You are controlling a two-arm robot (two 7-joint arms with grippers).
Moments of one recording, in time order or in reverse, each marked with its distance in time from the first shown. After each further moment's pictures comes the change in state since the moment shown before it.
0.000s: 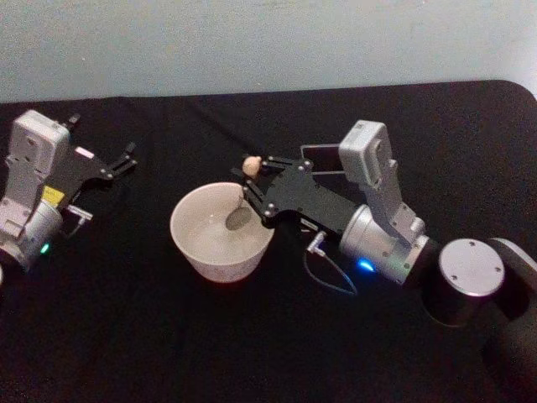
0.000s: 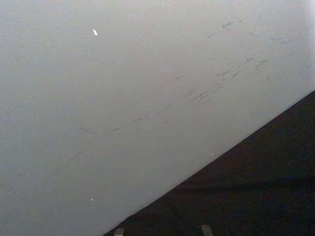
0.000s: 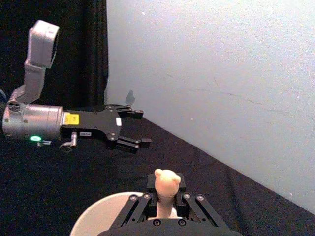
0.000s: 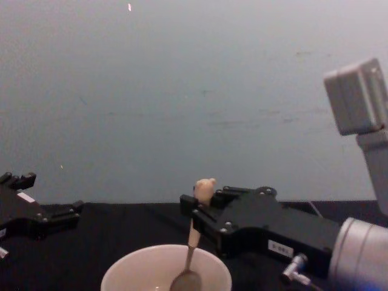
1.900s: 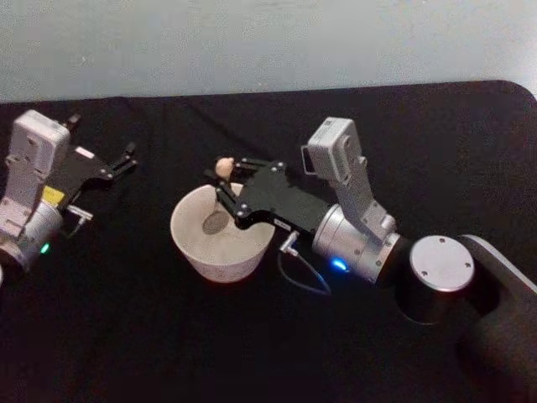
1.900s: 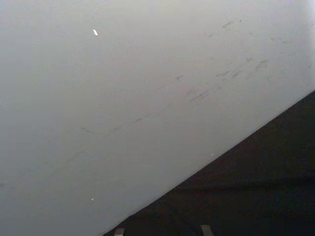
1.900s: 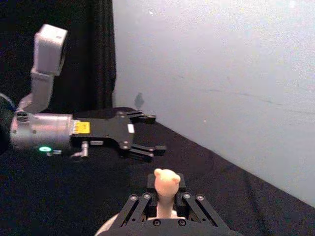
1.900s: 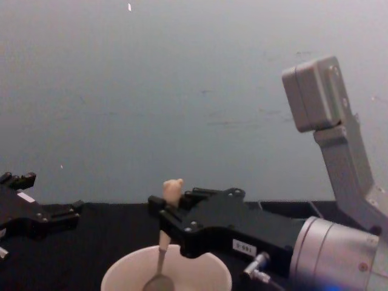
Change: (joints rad) left arm 0.000 0.000 0.000 0.000 0.000 0.000 0.000; right arm 0.033 -0.043 -0.052 0.026 0.010 0.029 -0.019
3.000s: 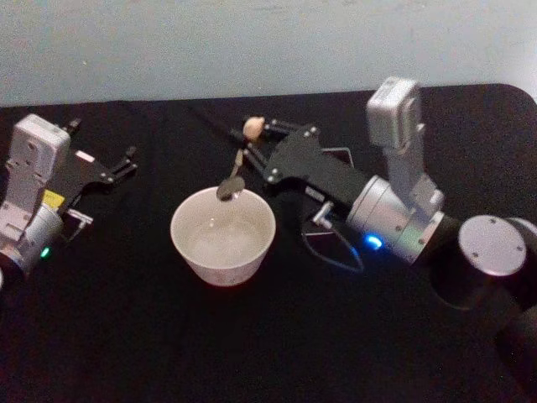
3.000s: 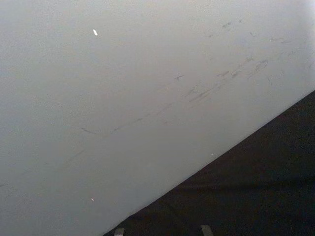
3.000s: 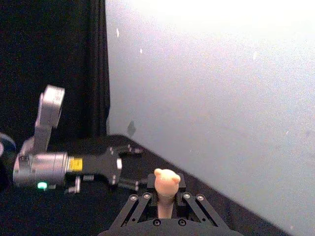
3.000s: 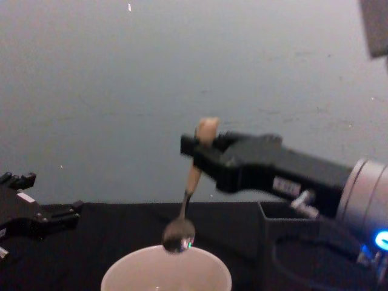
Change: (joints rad) left arm 0.000 0.000 0.000 0.000 0.000 0.000 0.000; right arm -0.029 0.055 0.083 -0.144 0.083 0.024 0.025
